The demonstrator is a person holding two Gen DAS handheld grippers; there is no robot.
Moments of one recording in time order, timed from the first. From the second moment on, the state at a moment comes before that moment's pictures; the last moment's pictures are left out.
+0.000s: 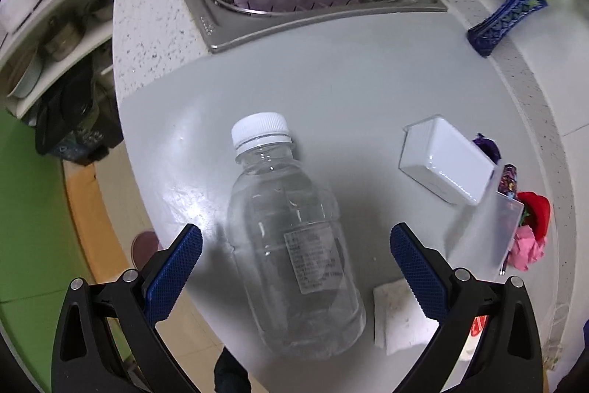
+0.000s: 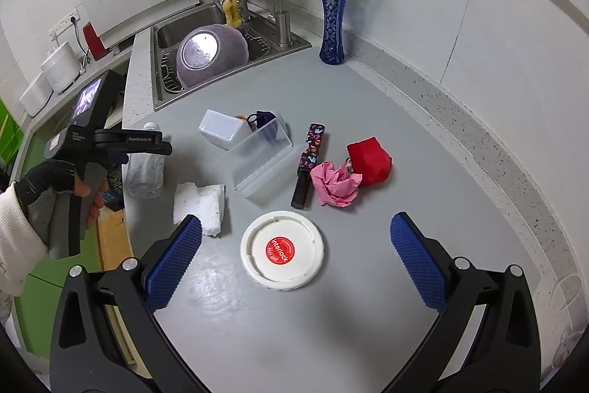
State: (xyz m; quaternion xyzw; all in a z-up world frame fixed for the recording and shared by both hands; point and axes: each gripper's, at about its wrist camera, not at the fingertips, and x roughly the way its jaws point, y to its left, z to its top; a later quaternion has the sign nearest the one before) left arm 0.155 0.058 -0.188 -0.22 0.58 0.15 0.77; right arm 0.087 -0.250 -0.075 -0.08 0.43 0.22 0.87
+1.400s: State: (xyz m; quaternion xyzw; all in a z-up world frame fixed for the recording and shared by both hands) left arm 0.069 0.021 -0.076 -0.10 0.46 0.05 0.88; right arm 0.136 -0.185 -0.207 -0.15 0.57 0.22 0.78
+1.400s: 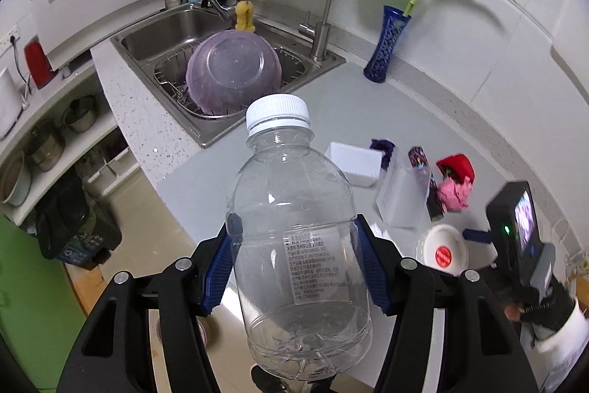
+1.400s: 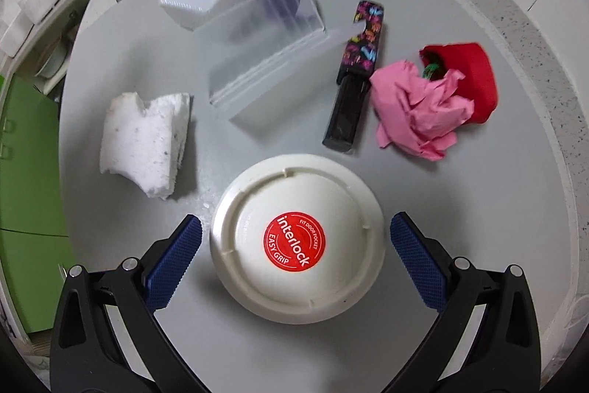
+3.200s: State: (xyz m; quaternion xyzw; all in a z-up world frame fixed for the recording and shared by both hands) left arm -0.220 0.248 -0.141 -0.22 0.43 0.29 0.83; right arm -0.101 0.154 -0.118 -0.26 0.35 0.54 0.72
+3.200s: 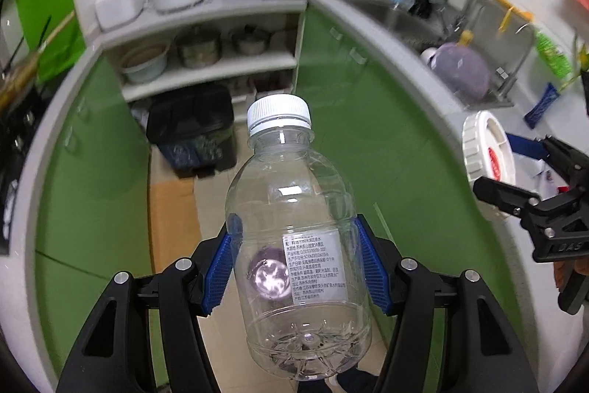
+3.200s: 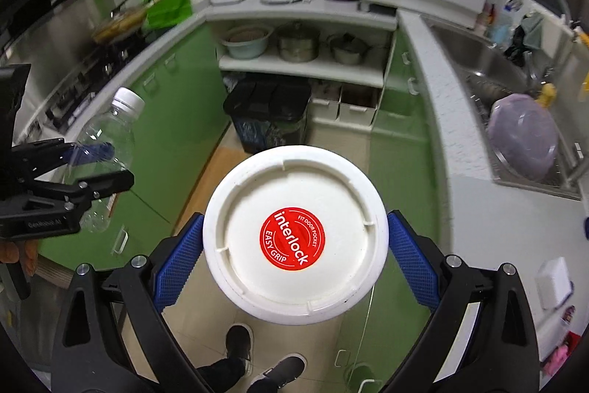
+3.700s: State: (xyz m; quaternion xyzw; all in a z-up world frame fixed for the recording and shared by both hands) left arm -0.210 0.301 -0.454 -0.29 0.46 0.29 0.79; right arm -0.082 0.204 -0.403 -0.30 0.37 0.53 0.70
